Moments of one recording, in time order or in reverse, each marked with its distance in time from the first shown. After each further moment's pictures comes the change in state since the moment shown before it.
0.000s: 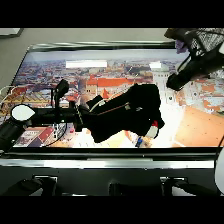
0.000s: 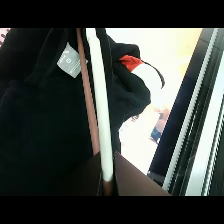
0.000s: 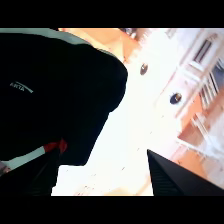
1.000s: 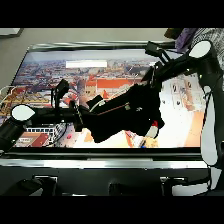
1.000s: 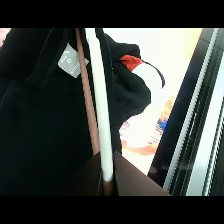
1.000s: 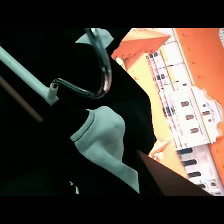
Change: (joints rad) left arm 0.000 -0.001 0.000 0.001 0.000 0.003; right arm -0.010 -0.233 0.000 0.526 -0.052 -0.589
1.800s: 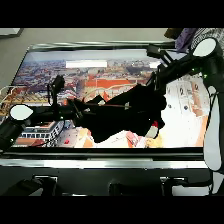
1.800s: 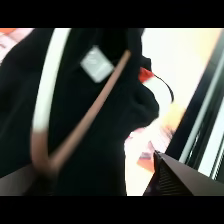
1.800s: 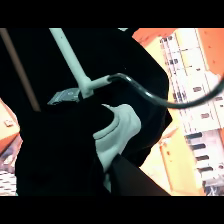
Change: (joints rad) left arm 0.029 0.003 0.001 -0.002 0.061 -0.175; right arm -0.001 0.058 0.000 -0.064 0.085 0.059
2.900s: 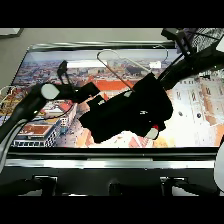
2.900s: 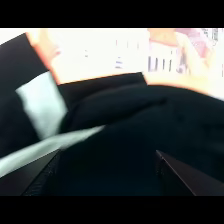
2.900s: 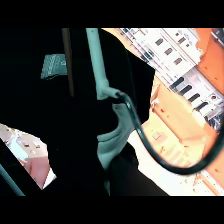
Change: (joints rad) left arm -0.124 -0.422 0.482 0.658 0.113 -1.345; right arm 0.000 0.168 0.000 -0.153 0.000 0.511
